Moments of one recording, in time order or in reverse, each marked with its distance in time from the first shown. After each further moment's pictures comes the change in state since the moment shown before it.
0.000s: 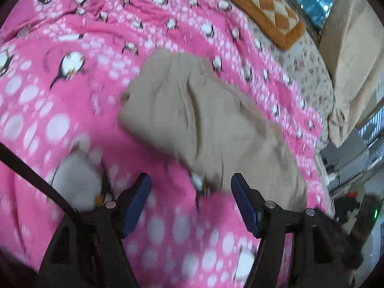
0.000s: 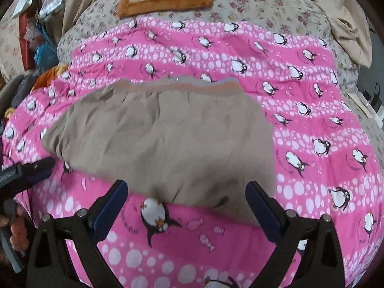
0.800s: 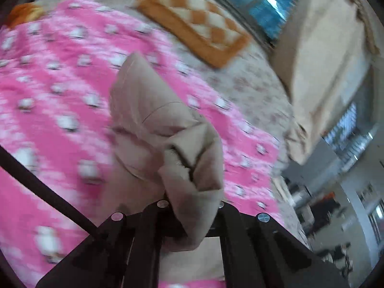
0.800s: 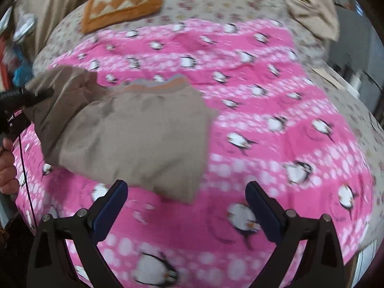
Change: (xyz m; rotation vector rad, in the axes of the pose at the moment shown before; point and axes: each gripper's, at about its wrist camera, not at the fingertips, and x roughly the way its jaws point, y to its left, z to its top) left arm 0.040 -0.175 0.029 0.123 -0.099 -0.233; right arm -0.047 -0.106 -0.018 0.216 -0.009 -0.109
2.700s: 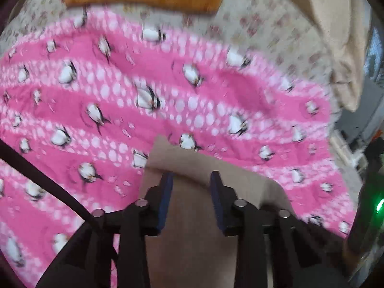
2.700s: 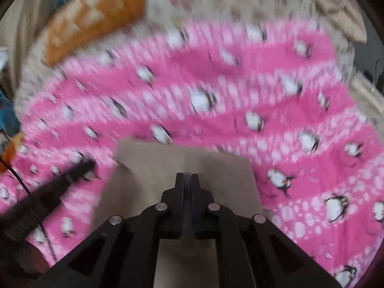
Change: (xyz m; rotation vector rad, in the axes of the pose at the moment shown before) left arm 0.178 -0.020 0.031 0.277 0.224 0.337; right arm 0.182 0.039 0.161 0.113 0.078 0.001
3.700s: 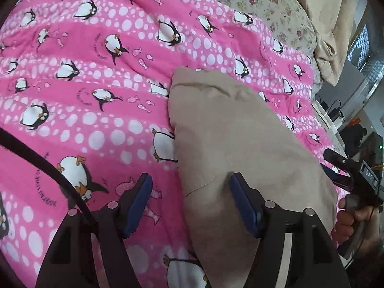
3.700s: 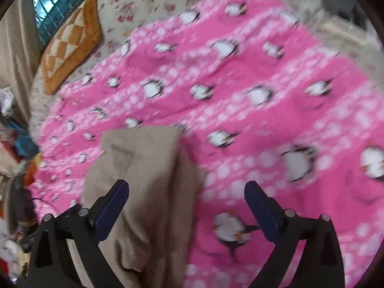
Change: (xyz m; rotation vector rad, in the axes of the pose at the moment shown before) left arm -0.038 0.082 -0.086 0.019 0.117 -0.191; right arm -0.054 -0.113 -0.053 0.146 -0.045 0.302
